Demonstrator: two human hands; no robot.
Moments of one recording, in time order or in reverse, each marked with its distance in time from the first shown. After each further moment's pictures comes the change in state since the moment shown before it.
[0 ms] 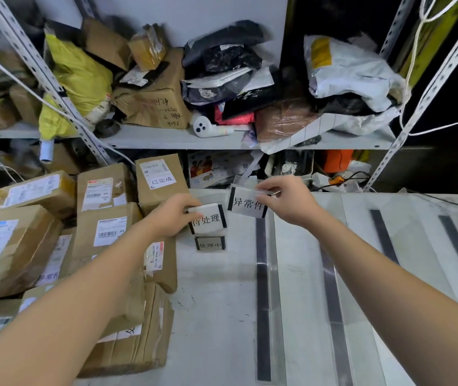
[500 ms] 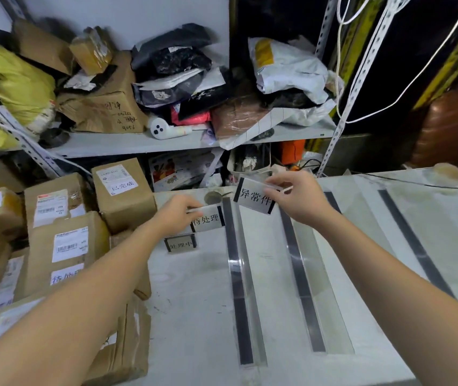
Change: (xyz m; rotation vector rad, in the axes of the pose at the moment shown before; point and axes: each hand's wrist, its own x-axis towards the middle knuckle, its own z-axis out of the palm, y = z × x) left_hand 0.036 0.033 0.052 0.038 -0.061 0.168; right_hand -0.071 0.016 -0.058 -0.056 0.208 0.143
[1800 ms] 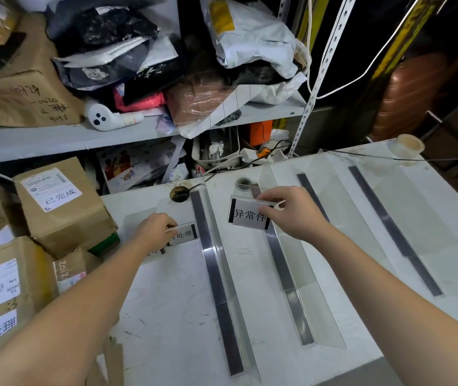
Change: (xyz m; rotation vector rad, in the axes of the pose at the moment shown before) left_hand 0.065 -0.062 0.082 0.246 -0.163 -0.130; right_hand -0.018 0.065 0.014 -0.060 -0.064 0.248
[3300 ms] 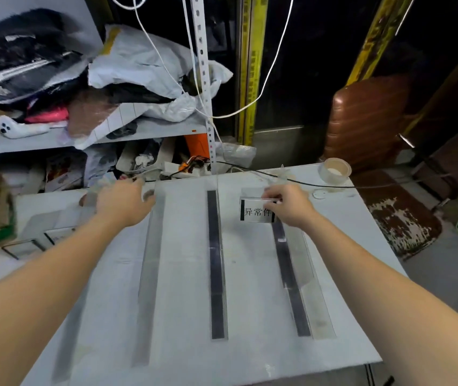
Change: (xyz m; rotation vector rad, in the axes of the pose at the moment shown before) left_hand 0.023 0.364 -0.022 0.368 0.306 -0.265; right_hand 0.051 0.302 -0.247 -0.108 -0.119 -0.066
